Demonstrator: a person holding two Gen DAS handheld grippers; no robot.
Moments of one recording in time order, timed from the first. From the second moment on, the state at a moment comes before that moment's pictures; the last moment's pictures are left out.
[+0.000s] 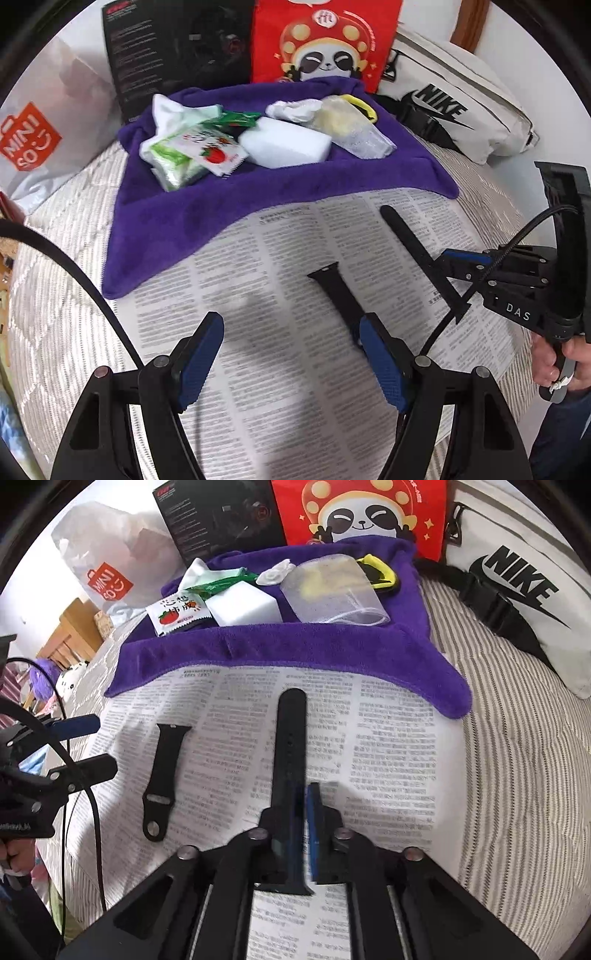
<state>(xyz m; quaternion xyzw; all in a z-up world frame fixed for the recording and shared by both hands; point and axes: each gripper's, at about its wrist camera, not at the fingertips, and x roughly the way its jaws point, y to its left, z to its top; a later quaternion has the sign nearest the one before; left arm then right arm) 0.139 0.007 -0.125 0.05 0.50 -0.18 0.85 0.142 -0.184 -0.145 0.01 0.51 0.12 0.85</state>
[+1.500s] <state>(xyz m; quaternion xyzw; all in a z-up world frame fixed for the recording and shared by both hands) 0.134 0.003 -0.141 0.10 0.47 -0.16 0.86 0.111 -0.199 -0.129 0.02 0.48 0.14 0.87</state>
